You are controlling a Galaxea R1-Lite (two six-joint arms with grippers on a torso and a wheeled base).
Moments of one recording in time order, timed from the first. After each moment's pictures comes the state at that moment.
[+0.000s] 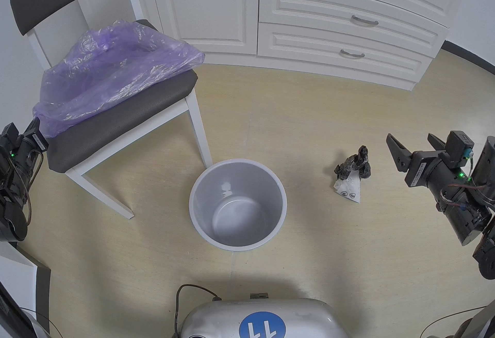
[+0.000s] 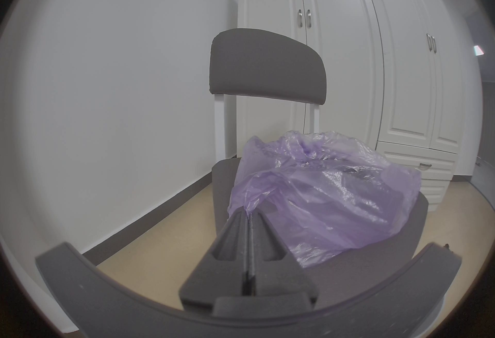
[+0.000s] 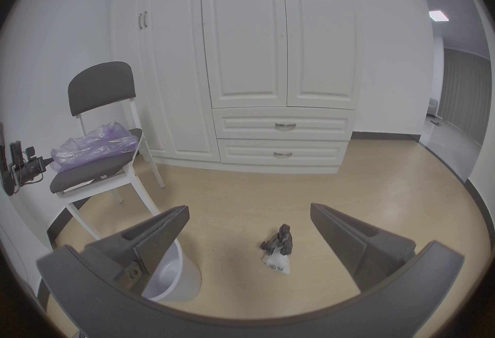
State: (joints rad) left arm 0.37 1.84 -0.54 -1.54 -0.09 -0.18; right arm 0.49 1.48 -0.39 -1.18 -0.45 -0.01
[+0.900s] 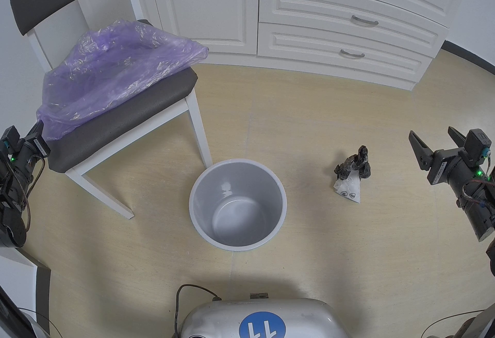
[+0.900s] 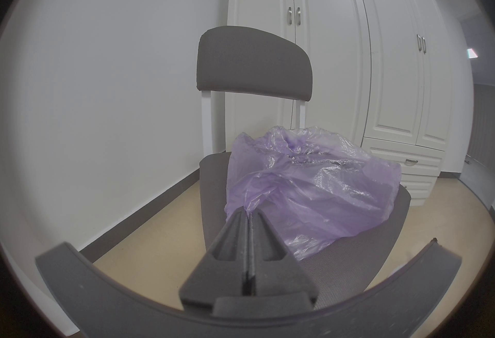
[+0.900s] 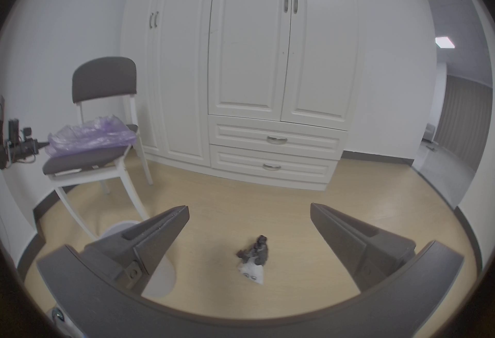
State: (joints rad) left arm 0.36 1.79 -0.48 -1.53 -0.15 -0.17; right arm 0.37 1.38 -0.34 -1.19 -0.36 -0.14
